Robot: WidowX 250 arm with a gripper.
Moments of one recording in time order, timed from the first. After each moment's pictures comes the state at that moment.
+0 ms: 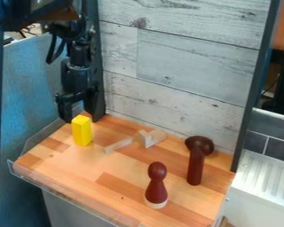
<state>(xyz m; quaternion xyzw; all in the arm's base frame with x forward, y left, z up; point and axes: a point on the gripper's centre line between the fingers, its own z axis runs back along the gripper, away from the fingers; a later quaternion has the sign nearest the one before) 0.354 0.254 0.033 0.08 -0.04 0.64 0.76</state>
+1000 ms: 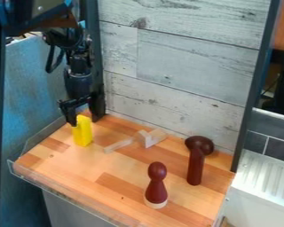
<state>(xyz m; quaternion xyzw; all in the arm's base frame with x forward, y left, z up) 0.373 0.259 0.020 0.04 -0.08 0.62 0.78</state>
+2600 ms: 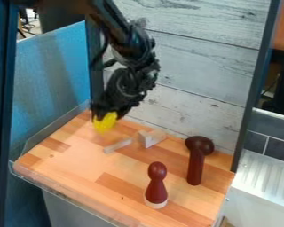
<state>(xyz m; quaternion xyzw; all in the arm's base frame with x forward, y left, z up) 0.381 0.181 0.050 0.25 -0.26 0.43 0.83</state>
